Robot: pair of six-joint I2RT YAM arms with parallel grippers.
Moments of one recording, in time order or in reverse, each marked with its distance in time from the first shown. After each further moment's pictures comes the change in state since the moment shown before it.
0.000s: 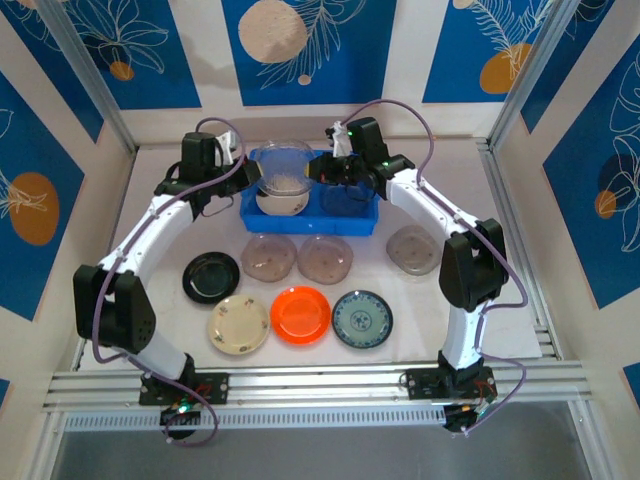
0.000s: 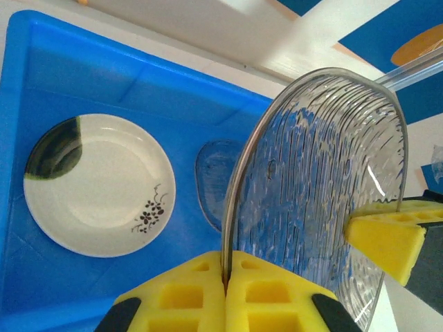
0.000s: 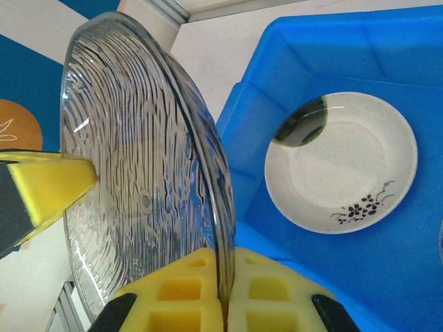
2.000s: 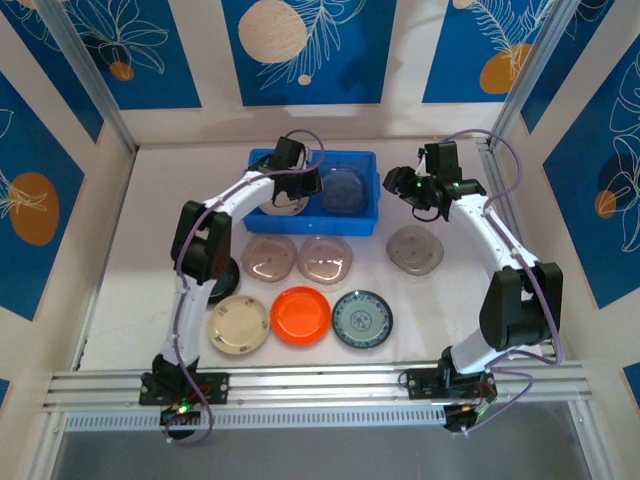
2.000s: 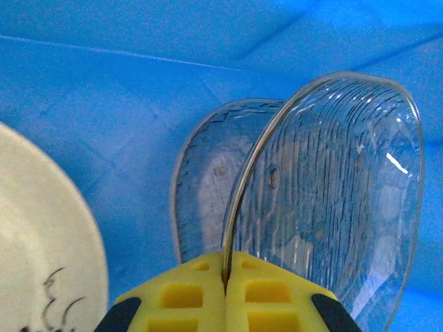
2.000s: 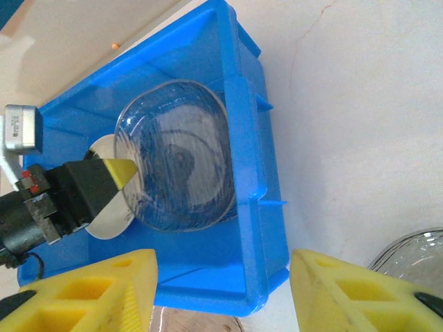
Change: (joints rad) left arm -0.229 0.755 0.598 -0.095 -0.100 -0.004; right arm -0.311 -0.354 -0.403 -0.118 0.276 0.089
